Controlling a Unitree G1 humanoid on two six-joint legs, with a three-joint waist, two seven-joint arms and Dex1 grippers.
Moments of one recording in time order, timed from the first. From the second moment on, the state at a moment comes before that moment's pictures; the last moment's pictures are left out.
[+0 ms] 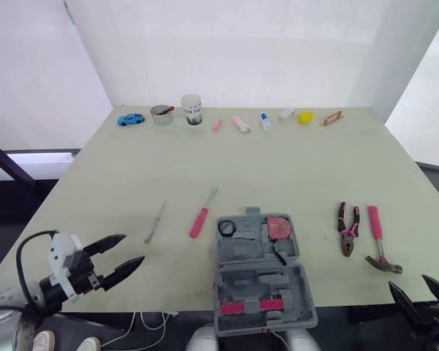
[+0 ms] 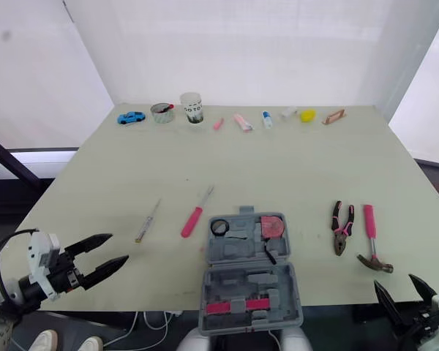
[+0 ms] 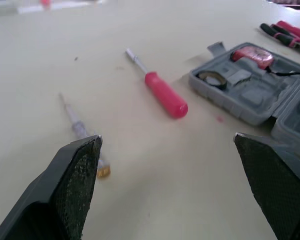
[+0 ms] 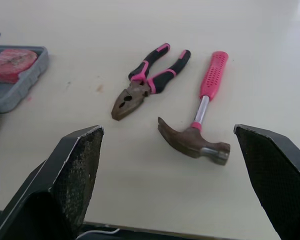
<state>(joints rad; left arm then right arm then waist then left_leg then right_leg) 0.16 0.74 0.44 0.14 -0.55 0.04 -1.23 0.65 -0.33 -0.46 -0.27 0.49 -0.08 0.65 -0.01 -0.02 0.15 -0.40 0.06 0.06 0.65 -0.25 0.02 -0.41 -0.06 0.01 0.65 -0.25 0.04</state>
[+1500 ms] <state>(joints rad) -0.43 0.75 -0.01 -0.07 -0.59 0.24 -1.53 0.06 -0.04 -0.16 -0.21 0.18 0.47 -0.03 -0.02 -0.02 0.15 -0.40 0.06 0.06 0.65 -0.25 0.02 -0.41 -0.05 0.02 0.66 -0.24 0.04</state>
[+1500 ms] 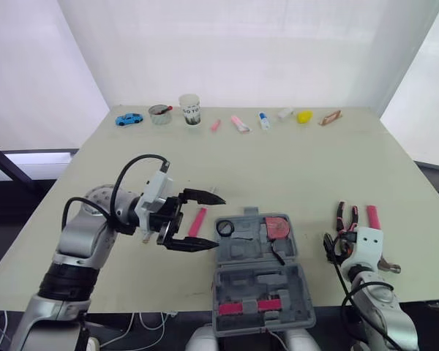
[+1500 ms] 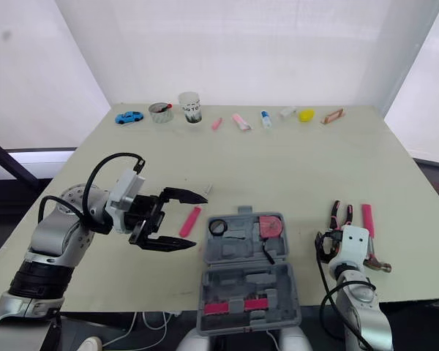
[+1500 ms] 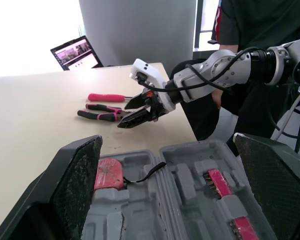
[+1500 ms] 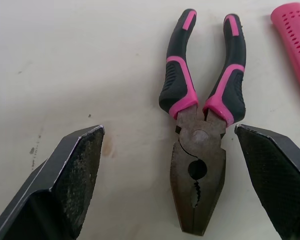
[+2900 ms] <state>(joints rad) -0.41 0.78 0.11 -0.03 -0.61 0.25 -1.48 -0.09 -0.65 0.00 -0.43 0.25 0.56 0.60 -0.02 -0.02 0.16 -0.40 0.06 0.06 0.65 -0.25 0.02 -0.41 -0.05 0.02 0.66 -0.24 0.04</state>
